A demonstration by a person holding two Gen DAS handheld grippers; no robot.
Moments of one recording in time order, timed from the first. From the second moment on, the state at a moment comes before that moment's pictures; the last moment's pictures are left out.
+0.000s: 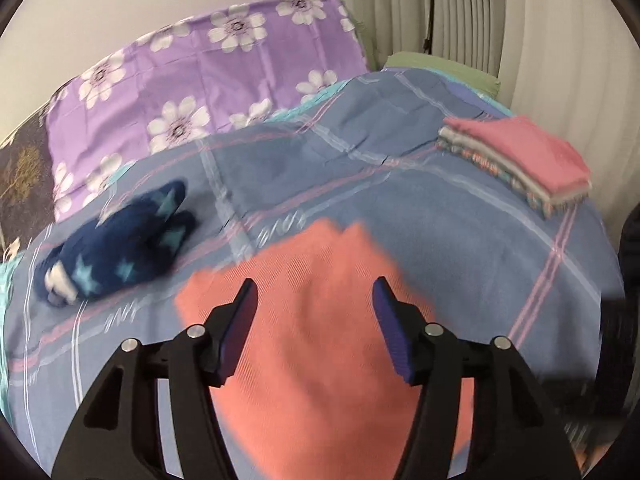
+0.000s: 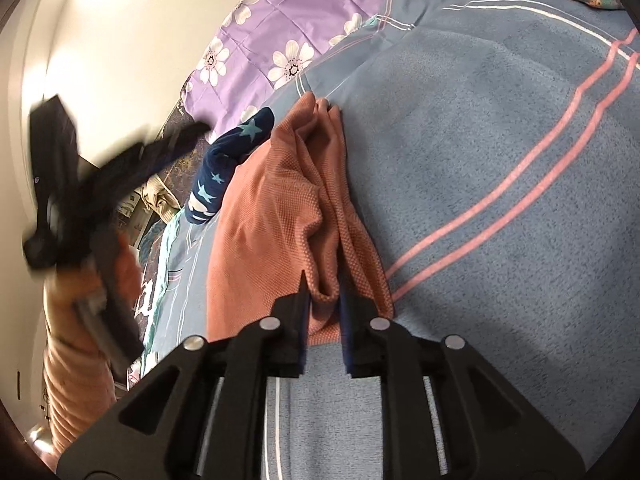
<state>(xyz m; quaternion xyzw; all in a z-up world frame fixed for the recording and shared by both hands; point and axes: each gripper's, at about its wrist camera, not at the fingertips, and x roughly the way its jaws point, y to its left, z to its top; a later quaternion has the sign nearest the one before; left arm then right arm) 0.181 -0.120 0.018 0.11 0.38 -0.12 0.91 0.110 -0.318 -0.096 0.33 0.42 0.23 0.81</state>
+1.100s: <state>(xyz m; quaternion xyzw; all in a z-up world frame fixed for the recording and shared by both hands) 0.103 -0.046 -0.081 0.01 0.42 -0.11 0.90 0.147 -0.259 -0.087 0.06 0.45 0.17 0.87</state>
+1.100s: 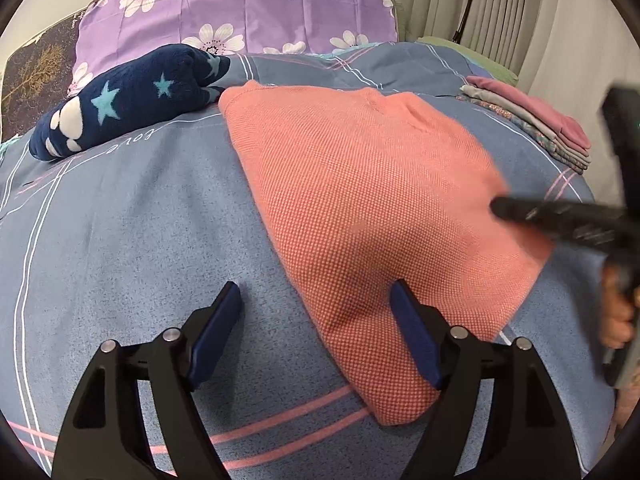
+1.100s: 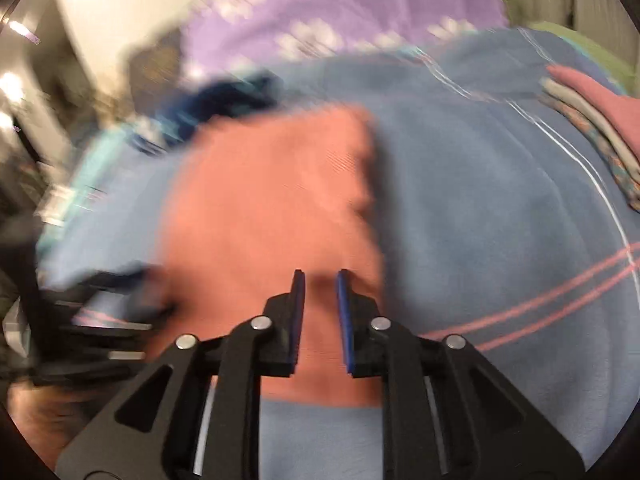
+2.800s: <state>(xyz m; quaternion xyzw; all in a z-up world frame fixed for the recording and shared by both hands) 0.118 -0.043 -0.053 -0.03 0.42 -0.16 0.89 0.237 -0.264 -0.079 0.06 0.46 0.25 0.85</state>
